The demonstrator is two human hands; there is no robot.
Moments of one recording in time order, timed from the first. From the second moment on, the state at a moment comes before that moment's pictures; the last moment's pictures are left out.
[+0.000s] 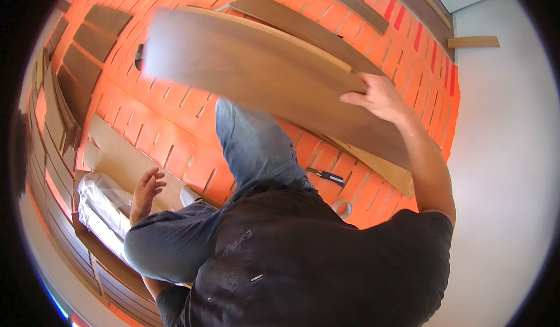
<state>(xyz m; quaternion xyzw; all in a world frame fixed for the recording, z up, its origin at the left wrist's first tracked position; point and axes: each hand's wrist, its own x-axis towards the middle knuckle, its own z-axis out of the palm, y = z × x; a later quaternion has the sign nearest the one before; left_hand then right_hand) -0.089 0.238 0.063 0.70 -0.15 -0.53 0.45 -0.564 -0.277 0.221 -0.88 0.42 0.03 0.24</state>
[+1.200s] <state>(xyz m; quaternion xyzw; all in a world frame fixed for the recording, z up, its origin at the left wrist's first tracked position) -0.073 0.423 -0.018 0.94 0.06 0.11 0.32 -0.613 -0.313 0.020 -0.95 0.30 0.03 0.03</state>
